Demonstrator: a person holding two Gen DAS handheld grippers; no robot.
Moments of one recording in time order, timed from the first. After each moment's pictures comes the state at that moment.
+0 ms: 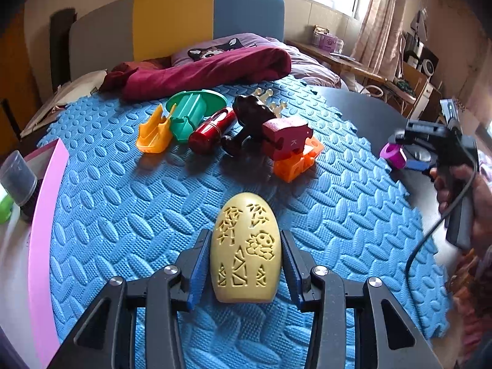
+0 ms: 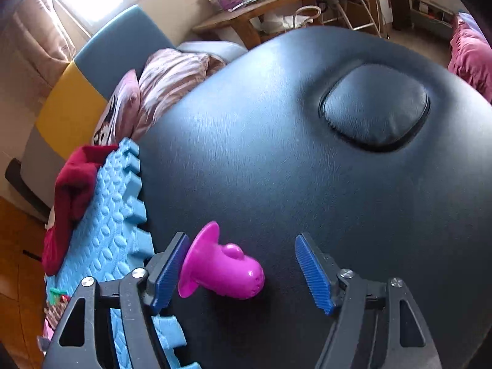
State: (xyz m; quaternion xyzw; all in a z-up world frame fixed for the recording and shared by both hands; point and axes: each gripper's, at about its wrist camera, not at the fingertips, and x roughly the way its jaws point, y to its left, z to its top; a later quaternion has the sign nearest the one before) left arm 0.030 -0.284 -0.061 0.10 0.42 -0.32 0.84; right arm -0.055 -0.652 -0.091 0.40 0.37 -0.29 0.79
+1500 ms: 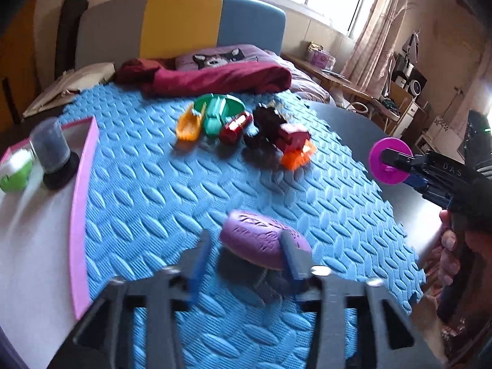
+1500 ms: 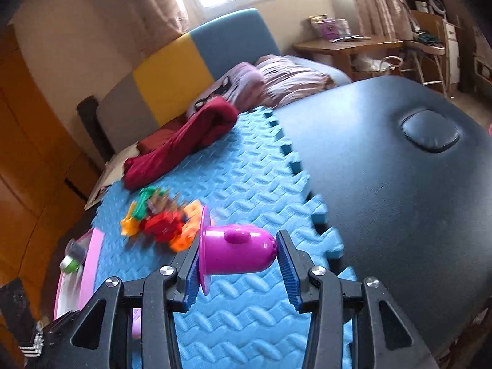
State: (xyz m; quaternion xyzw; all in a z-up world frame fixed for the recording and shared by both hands) left arm 0.012 -0.213 -0.042 0.04 0.42 -0.36 0.83; right arm -0.084 -0.466 -0.014 0.29 0.33 -0.15 0.89
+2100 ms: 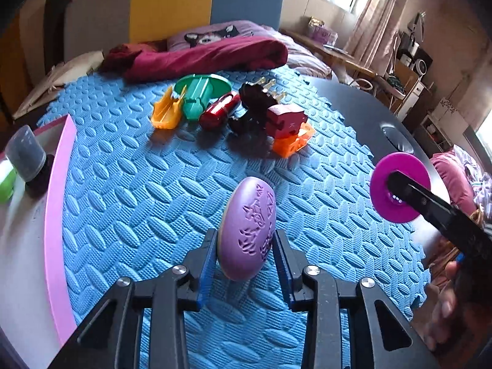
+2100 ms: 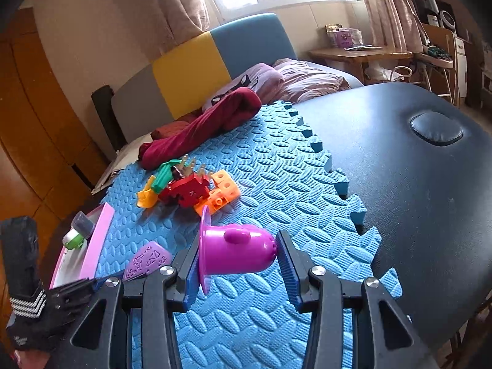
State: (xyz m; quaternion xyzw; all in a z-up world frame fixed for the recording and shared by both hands) left arm 0.025 -0.250 -0.049 0.08 0.47 -0.34 0.81; right arm -0.102 -0.419 -0.023 0.26 0.31 -0.14 0.90
